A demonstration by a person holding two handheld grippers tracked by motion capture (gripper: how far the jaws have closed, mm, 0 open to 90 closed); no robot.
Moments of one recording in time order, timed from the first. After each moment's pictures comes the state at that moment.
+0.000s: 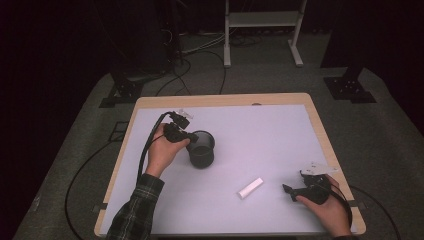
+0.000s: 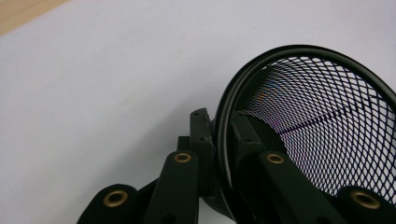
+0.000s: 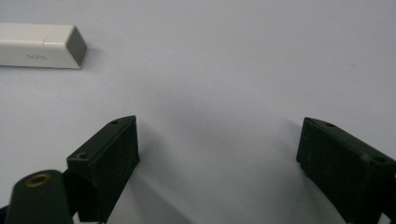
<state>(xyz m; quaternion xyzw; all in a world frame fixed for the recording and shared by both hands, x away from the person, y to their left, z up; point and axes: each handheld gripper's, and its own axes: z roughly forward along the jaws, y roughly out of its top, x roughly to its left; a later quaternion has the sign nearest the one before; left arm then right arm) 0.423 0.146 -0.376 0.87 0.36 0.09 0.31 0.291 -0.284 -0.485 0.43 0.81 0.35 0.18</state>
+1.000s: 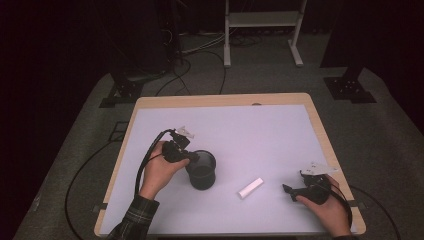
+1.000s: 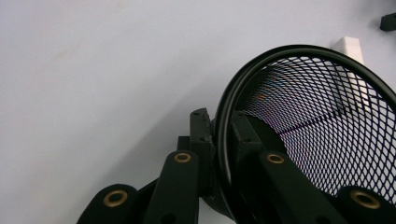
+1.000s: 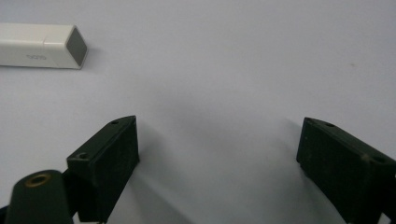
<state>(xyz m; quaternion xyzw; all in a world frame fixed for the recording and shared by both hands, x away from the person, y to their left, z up) 0.371 0.143 -0.386 0.89 0.34 0.06 0.31 0.291 -0.284 -0.485 0.43 0.81 0.35 0.18</state>
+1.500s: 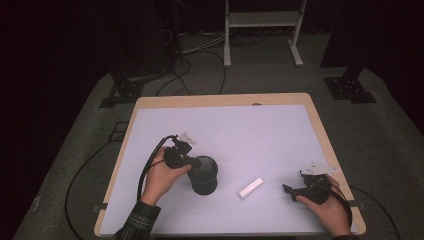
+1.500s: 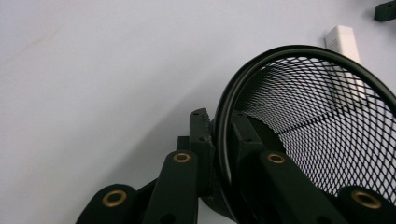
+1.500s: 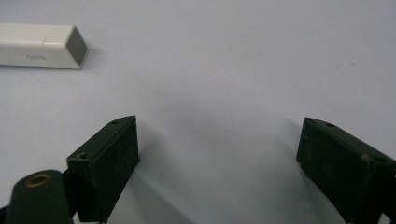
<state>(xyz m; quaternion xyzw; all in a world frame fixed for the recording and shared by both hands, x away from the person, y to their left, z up) 0.361 0.141 -0.399 0.88 0.34 0.05 0.32 0.291 -0.285 -0.485 0.43 0.81 0.35 0.18</state>
